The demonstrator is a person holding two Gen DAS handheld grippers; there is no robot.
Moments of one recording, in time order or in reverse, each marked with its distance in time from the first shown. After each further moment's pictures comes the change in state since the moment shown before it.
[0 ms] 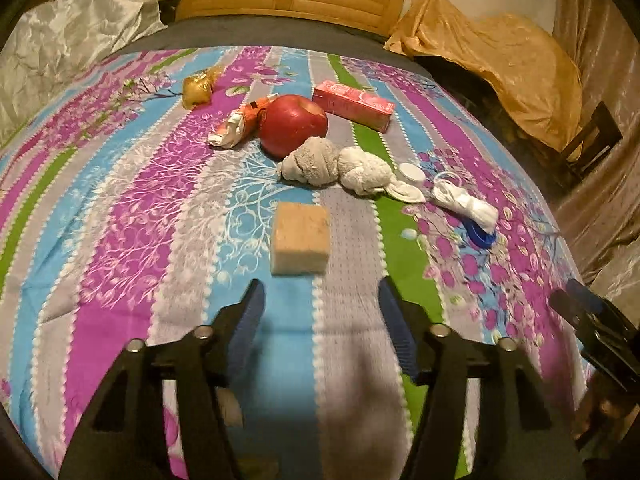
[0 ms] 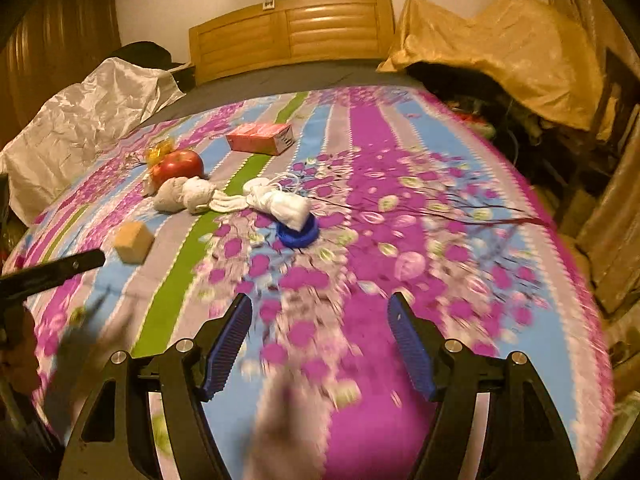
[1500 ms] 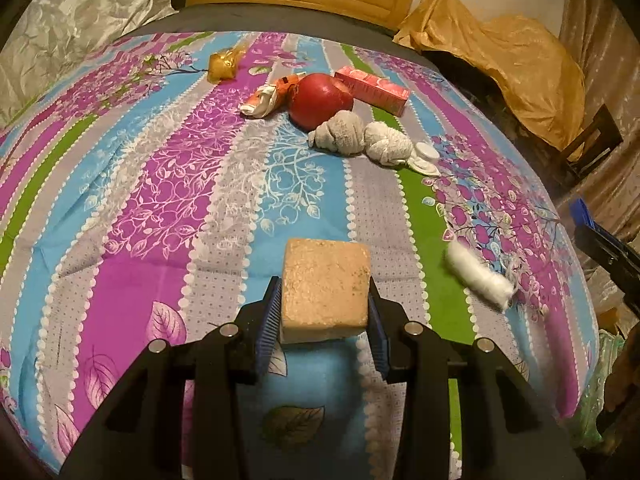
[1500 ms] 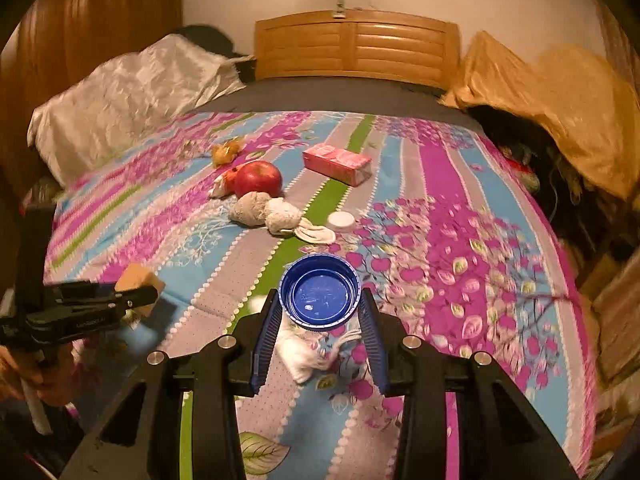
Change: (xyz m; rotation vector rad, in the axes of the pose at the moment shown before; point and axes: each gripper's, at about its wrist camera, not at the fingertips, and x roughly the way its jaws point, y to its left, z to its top) left arm -0.020 0.030 -0.031 -0.031 0.032 -0.004; right arm -0.064 0.068 0.014 -0.148 -0.039 0.069
